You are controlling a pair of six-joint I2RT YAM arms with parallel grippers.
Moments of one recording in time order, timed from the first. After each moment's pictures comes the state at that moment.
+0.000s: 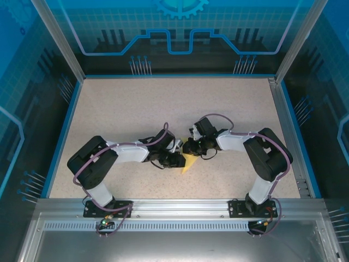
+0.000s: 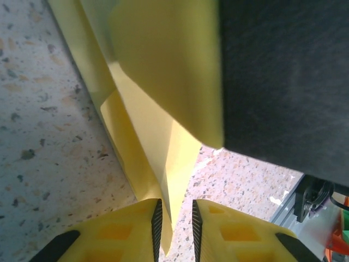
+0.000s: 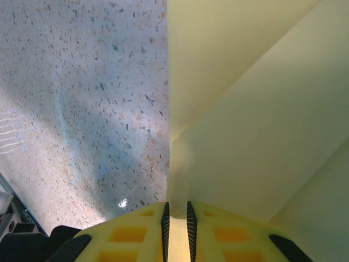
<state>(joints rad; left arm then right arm) -0.72 1.69 0.77 -0.11 0.54 -0.72 0.58 1.75 0.86 -0.18 -0.49 0.70</state>
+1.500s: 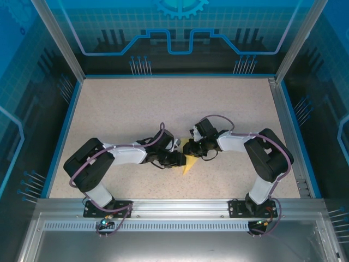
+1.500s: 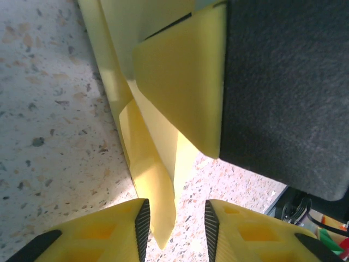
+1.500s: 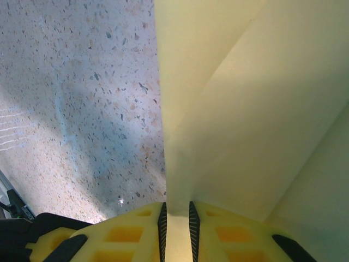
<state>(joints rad) -0.72 1.65 0.74 -0.06 0.52 -0.85 0.58 1.74 0.84 -0.18 -0.50 0.70</state>
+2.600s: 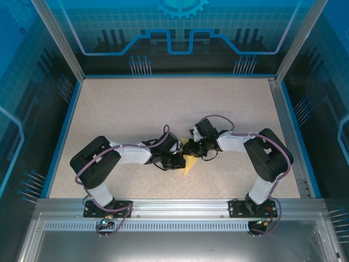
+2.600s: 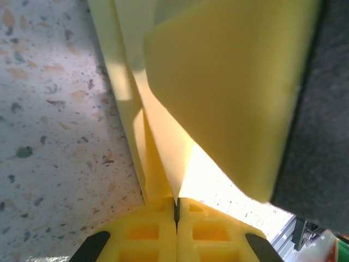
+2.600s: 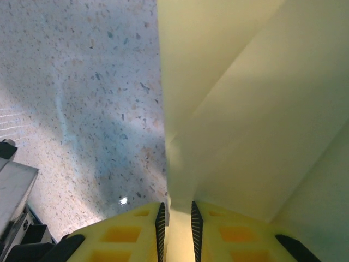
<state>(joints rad) -0.77 1.71 0.78 -0.08 0.46 -0.87 0.58 1.75 0.84 -0.17 -0.51 0.70</state>
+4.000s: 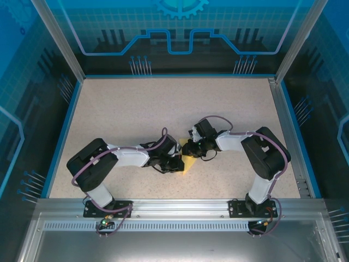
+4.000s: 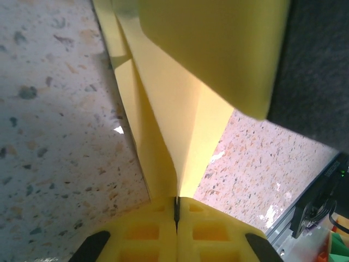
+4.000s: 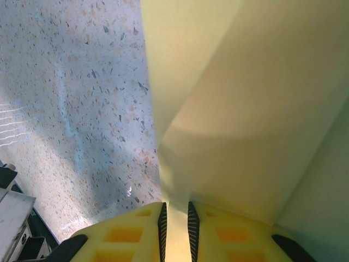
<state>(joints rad) -0.78 1.67 0.72 -0.06 0.47 -0.90 0.58 1.78 0.85 -0.15 -0.53 0.69</state>
